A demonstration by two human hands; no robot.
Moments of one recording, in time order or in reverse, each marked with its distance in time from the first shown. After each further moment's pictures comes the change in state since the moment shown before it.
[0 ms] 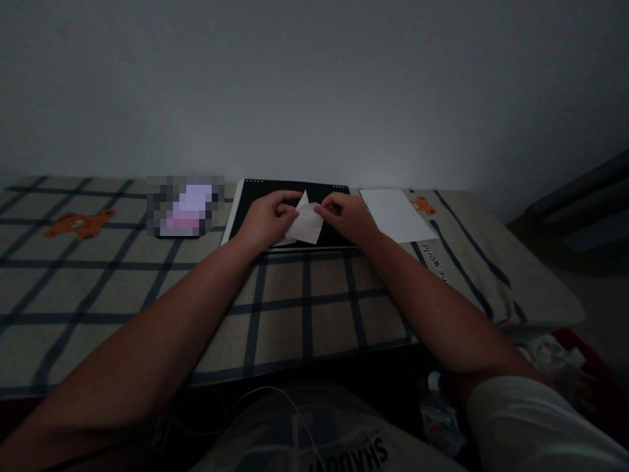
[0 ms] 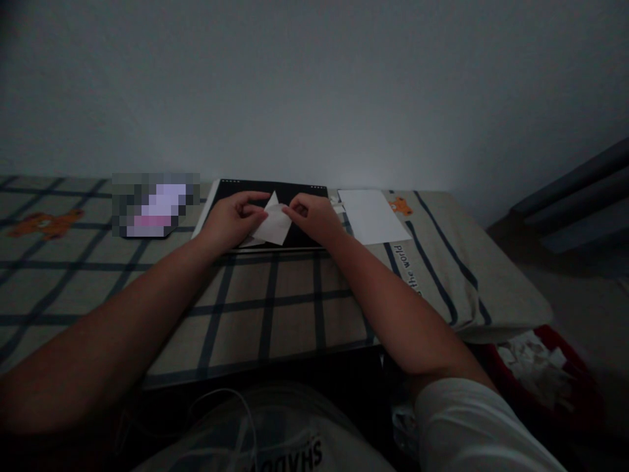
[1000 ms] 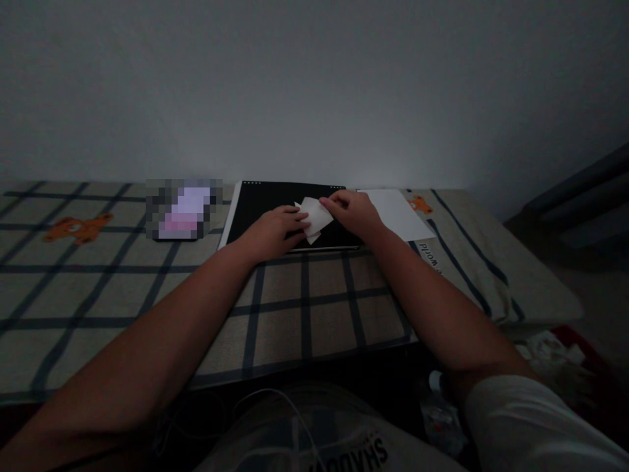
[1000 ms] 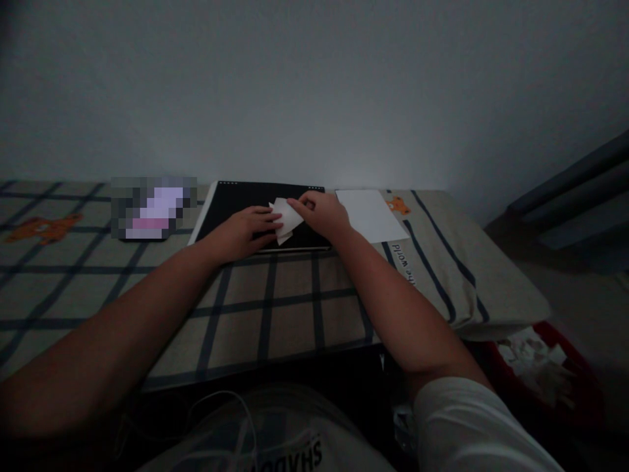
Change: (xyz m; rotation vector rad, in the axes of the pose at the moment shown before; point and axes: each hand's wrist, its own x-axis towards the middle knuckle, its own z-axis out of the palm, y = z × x) left_hand 0.004 -0.019 -0.002 0.633 -0.376 0.488; right_hand 0.003 0.016 -0.009 -0.107 0.054 0.136
